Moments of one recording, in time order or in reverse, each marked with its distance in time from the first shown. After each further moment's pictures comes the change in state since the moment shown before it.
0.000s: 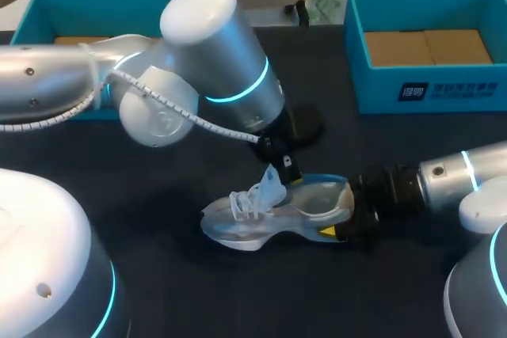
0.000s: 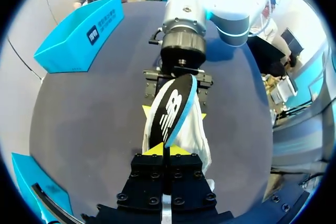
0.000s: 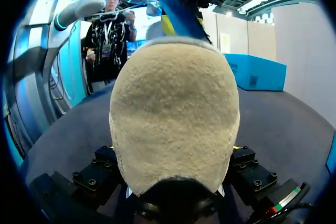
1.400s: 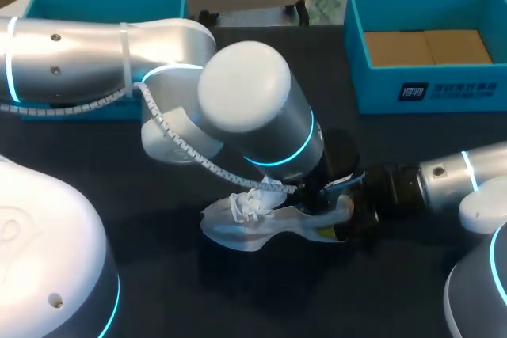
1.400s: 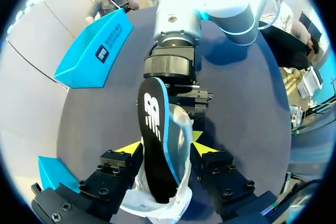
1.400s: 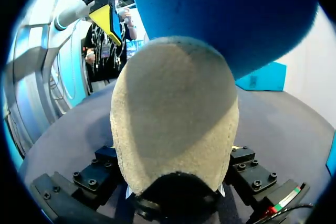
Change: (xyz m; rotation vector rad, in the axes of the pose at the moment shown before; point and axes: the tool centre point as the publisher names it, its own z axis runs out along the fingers) left arm 0.032 -0.029 -0.003 -0.013 -0.278 0.055; right arm 0.000 0.000 0.000 0.000 0.000 0.000
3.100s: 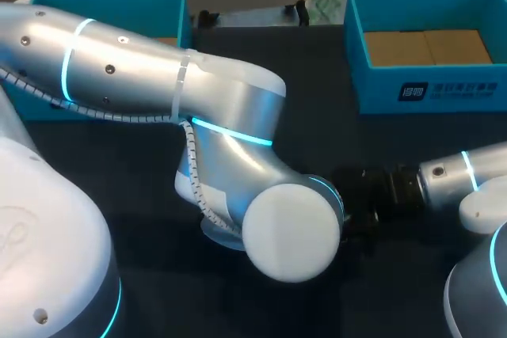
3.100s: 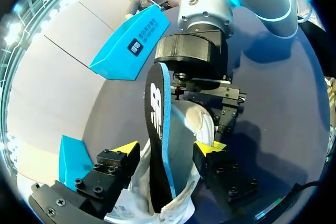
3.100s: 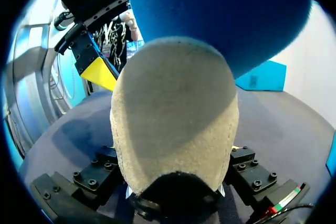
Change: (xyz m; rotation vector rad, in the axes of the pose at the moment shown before) left arm 0.002 0.006 0.036 0.009 -0.376 -0.116; right arm 0.000 0.000 0.000 0.000 0.000 0.000
